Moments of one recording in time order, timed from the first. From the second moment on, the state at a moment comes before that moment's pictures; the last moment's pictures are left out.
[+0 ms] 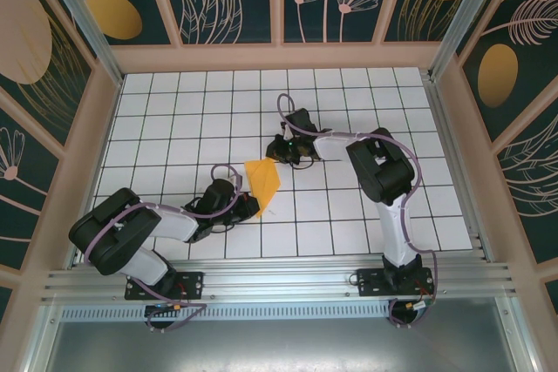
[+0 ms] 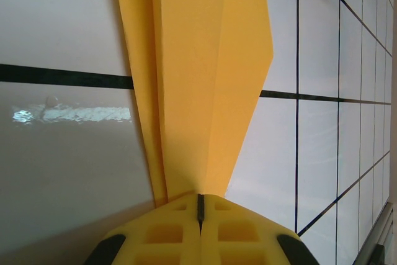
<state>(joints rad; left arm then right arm) -0.71 1.53 0.29 0.54 0.24 -1.03 0.59 2.14 1.33 -0.08 -0.46 0.81</state>
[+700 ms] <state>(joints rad) -0.71 1.44 0.31 0.36 0.23 -0.95 0.61 1.81 1.11 -0.15 -0.34 0.74</state>
